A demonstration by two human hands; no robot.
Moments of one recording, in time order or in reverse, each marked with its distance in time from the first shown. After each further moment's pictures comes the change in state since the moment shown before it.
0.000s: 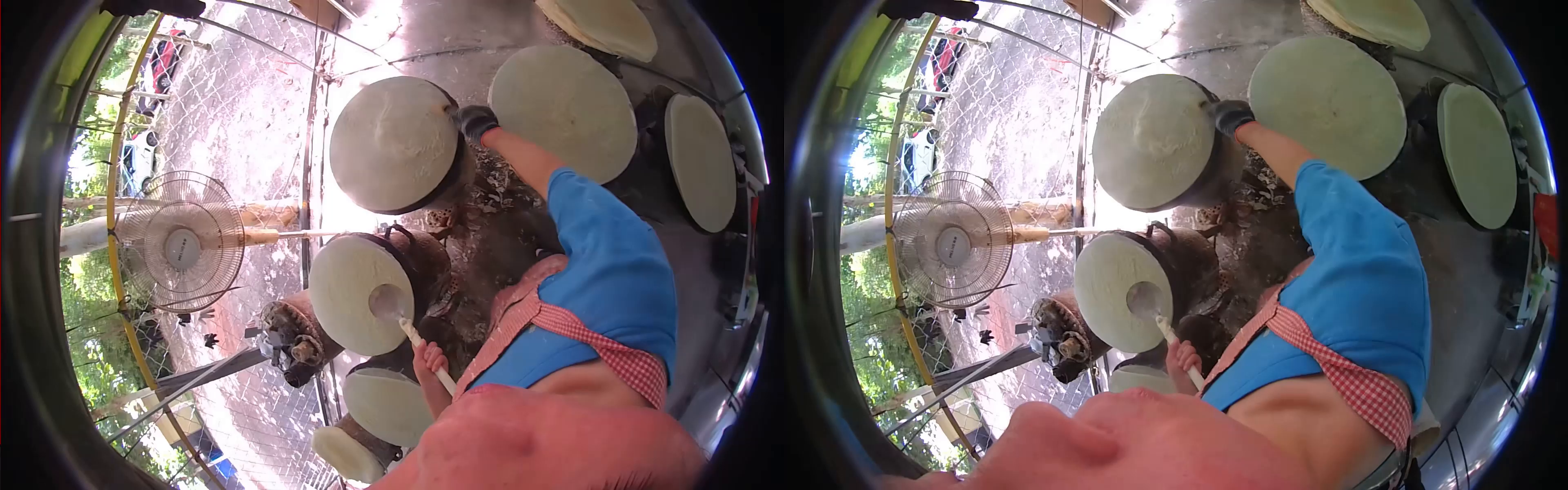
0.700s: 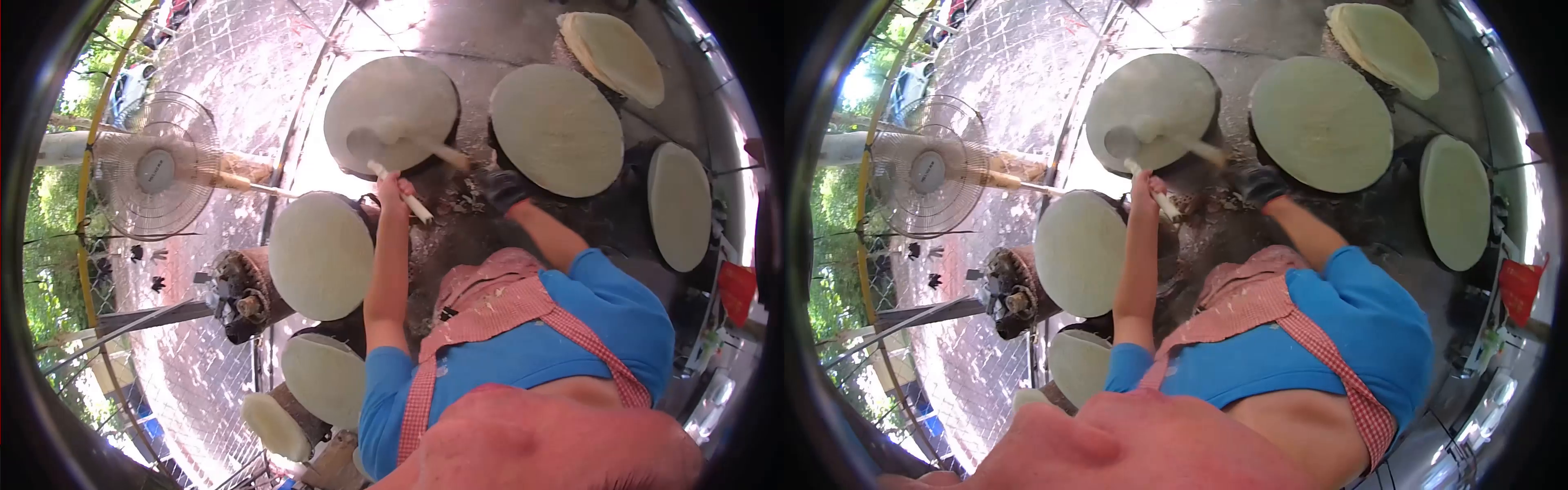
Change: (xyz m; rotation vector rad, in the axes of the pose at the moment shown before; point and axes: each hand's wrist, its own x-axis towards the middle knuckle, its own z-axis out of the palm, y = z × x) left_hand 0.259 -0.016 0.158 0.663 0.113 0.401; right_hand -0.176 0.027 0.015 -0.197 0.081 -0.307
